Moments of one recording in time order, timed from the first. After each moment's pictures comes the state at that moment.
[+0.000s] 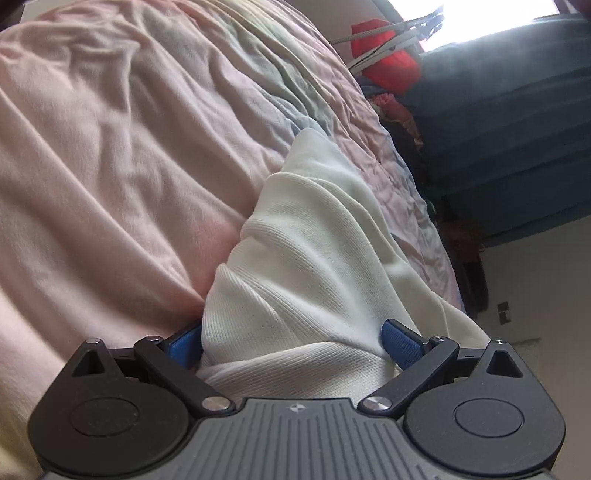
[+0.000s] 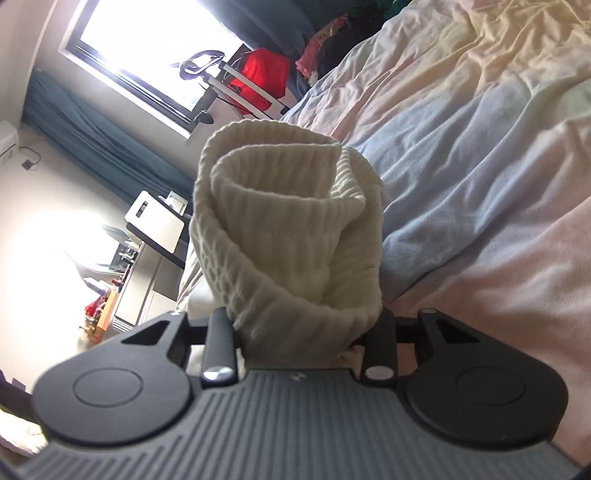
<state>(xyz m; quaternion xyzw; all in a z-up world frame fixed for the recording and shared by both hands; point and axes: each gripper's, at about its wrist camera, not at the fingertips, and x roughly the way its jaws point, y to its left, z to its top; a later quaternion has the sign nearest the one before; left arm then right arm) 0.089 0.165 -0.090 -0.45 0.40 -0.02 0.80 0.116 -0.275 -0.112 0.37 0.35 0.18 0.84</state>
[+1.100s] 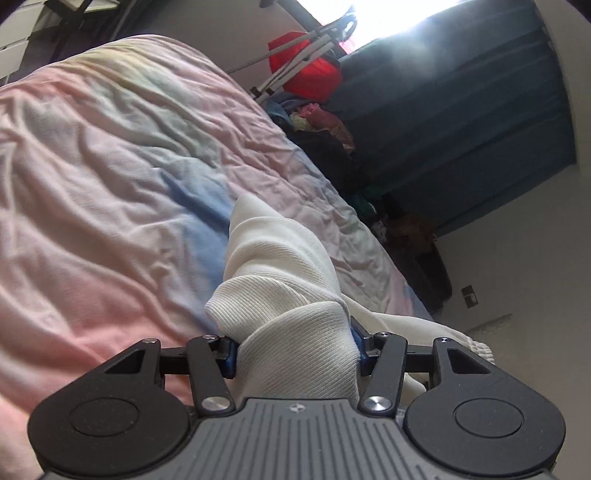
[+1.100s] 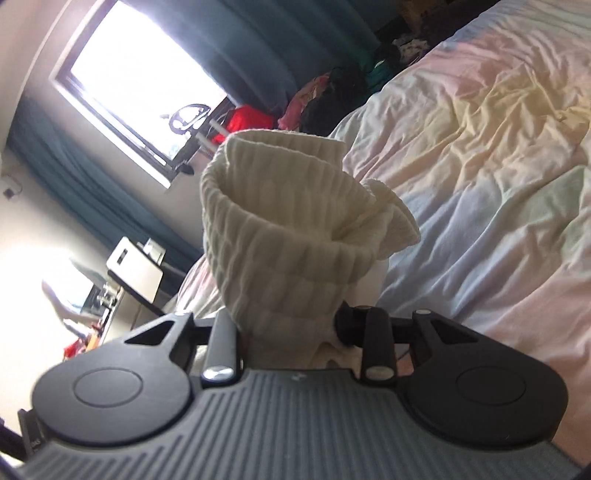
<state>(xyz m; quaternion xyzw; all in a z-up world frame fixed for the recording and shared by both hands) 0.154 0.078 0.017 -0.39 0.35 -0.10 0.85 0.127 -0.303 -0.016 0.36 0.28 0.08 0.88</state>
